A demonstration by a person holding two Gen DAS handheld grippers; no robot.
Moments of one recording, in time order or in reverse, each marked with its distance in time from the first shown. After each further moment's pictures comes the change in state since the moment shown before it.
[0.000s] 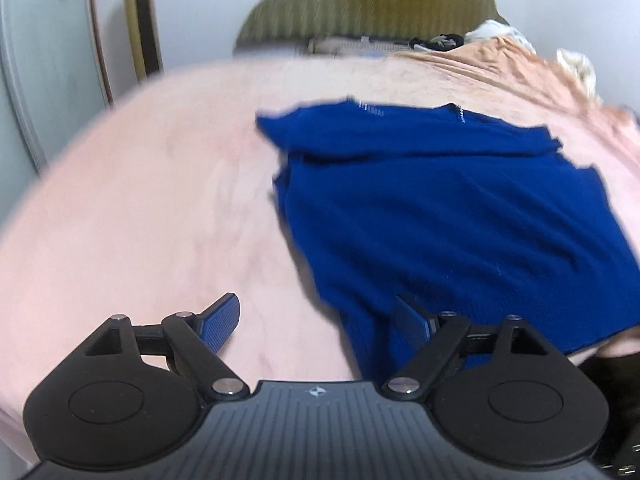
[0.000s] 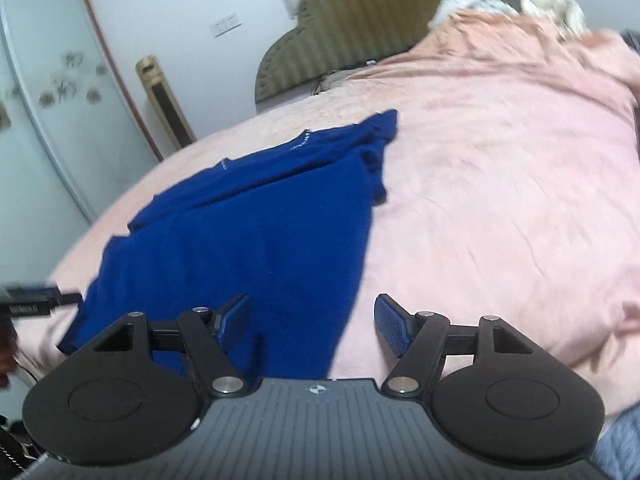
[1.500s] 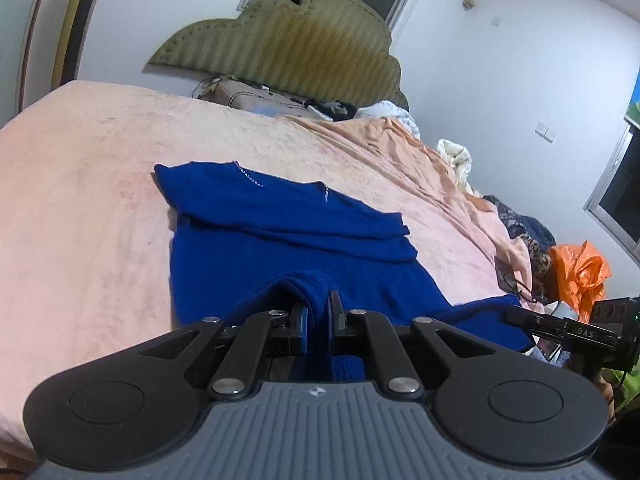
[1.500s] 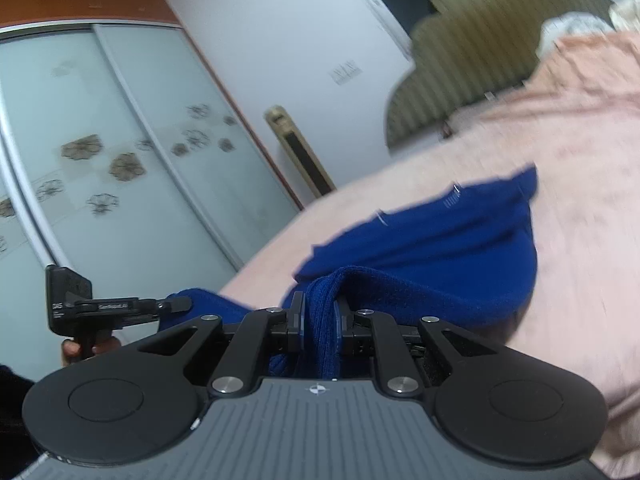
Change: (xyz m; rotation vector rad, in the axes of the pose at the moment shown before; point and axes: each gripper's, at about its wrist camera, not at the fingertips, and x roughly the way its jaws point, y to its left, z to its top) left arm -0.083 0.011 0.025 -0.083 -0.152 -0.424; right arm -0.055 0.038 0.028 0.013 -0.103 0.414
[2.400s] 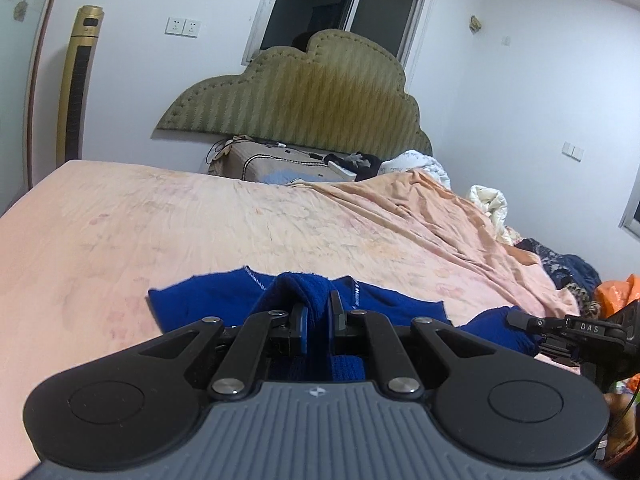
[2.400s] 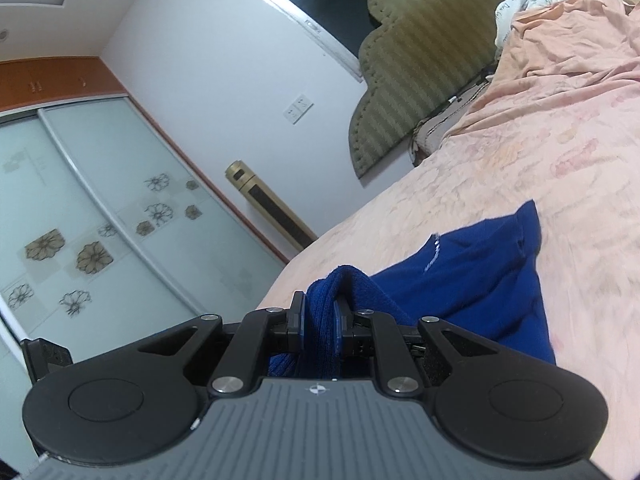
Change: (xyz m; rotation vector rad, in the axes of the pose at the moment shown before) left arm 0.087 -0.007 0.113 0.088 -0.138 0.108; right arm 0.096 -0.073 0.085 0.193 -0.129 -0.027
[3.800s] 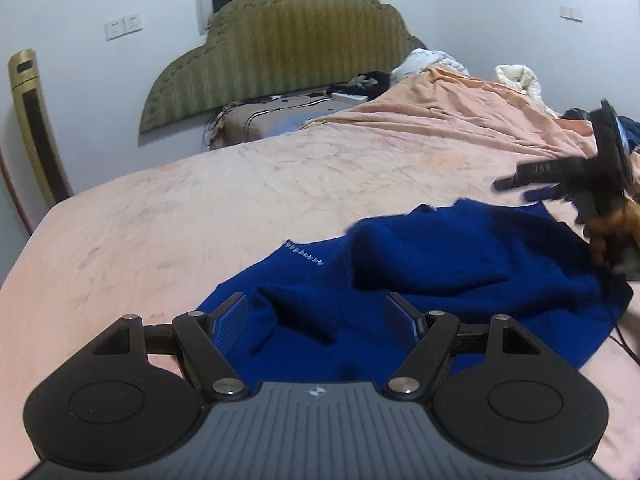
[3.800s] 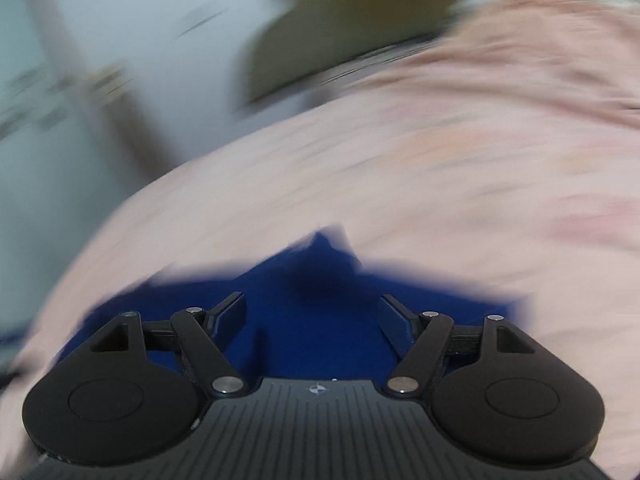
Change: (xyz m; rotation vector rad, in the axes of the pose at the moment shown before) left arm 0.144 0.025 -0.011 0.353 0.169 0.102; right arm 0.201 -0.102 0.060 -0.169 0.137 -0.534
